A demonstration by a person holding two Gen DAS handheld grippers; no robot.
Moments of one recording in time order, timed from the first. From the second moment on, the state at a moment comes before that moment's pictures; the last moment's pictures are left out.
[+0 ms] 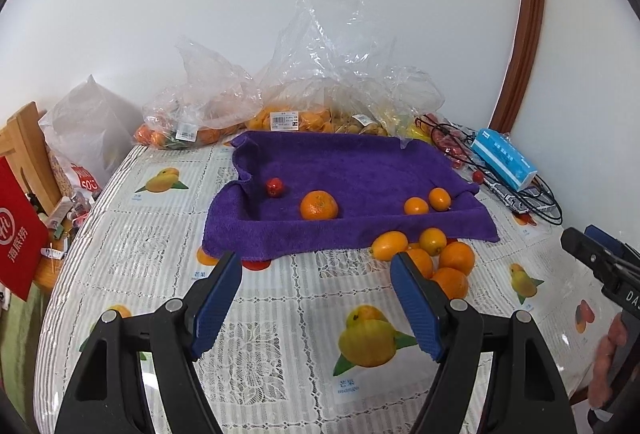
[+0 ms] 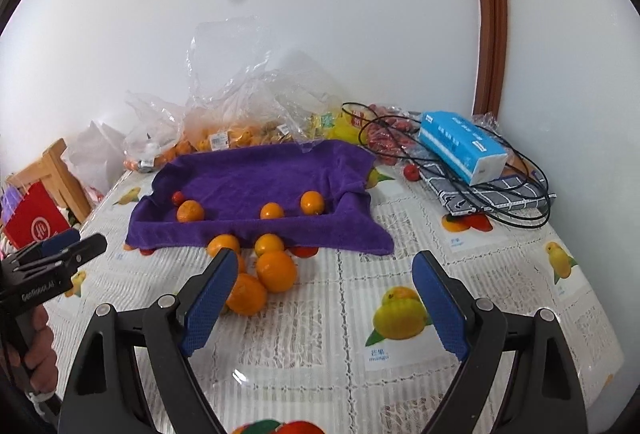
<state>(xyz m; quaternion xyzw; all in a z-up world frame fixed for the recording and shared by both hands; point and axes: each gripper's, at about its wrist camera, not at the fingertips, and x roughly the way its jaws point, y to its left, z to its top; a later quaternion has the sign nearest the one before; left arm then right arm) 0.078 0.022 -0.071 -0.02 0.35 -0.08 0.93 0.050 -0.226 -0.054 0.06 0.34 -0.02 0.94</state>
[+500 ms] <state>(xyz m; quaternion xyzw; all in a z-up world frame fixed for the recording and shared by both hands) 0.115 0.035 -0.110 -0.05 0.39 -0.08 0.91 0.092 -0.216 -0.096 0.09 0.40 0.04 0.91</state>
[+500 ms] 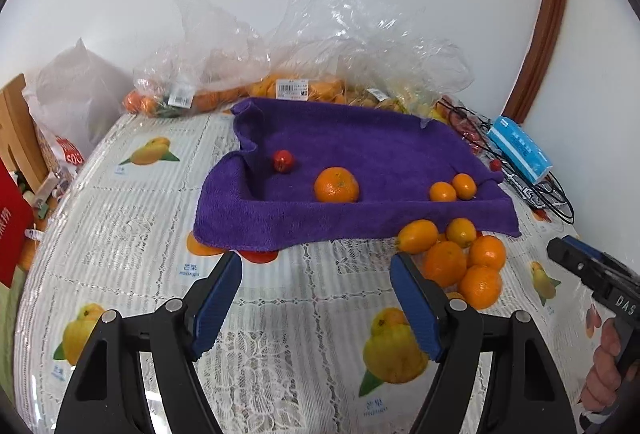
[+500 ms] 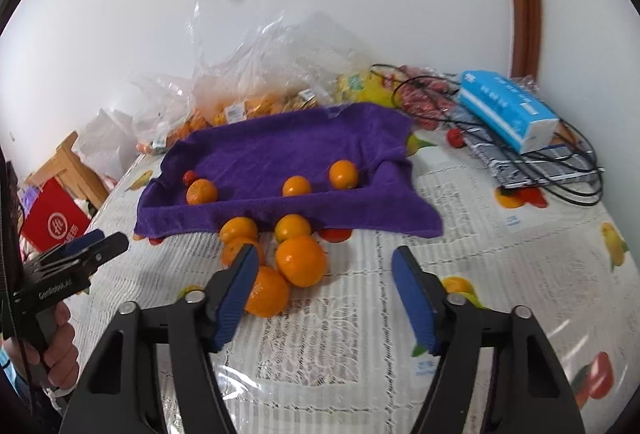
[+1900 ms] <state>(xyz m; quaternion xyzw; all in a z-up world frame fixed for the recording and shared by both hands) 0.139 -0.005 -0.136 -0.02 0.42 -0.14 0.90 0.122 -0.228 -0.146 0.12 0.44 0.07 0.89</state>
